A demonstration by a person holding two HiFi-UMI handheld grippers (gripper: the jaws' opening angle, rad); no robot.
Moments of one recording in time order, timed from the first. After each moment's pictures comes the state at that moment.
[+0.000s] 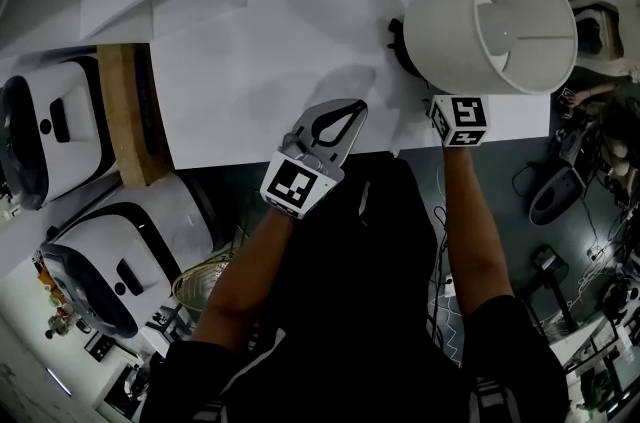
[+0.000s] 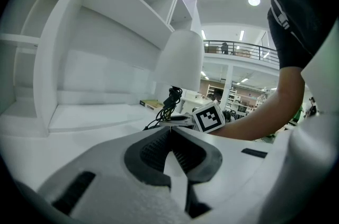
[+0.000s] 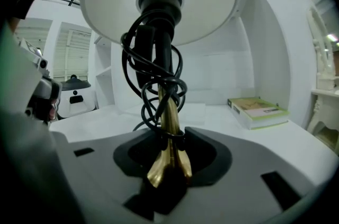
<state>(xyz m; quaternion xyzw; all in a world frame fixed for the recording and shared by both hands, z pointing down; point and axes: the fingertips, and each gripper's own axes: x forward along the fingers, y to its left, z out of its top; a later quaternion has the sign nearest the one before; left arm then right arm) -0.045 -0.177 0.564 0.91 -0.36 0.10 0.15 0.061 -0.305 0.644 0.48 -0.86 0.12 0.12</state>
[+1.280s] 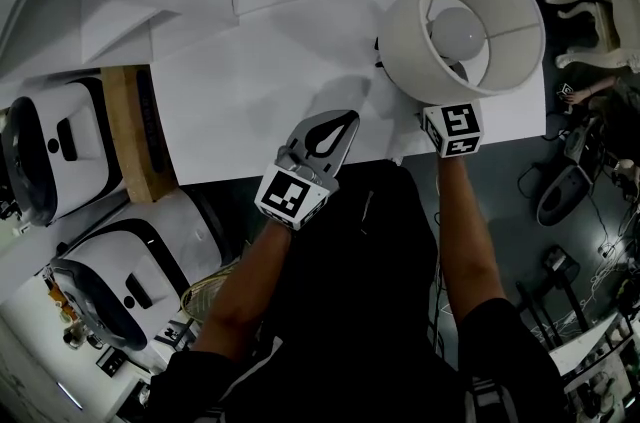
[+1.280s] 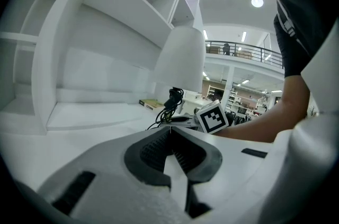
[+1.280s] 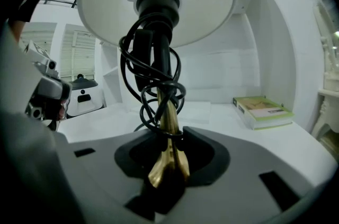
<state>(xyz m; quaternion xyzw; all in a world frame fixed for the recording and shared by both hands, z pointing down) -0.039 -0.178 0.564 0.91 -0.36 0.11 0.16 0.060 -0.295 0.638 0.45 -0.88 0.12 0.13</state>
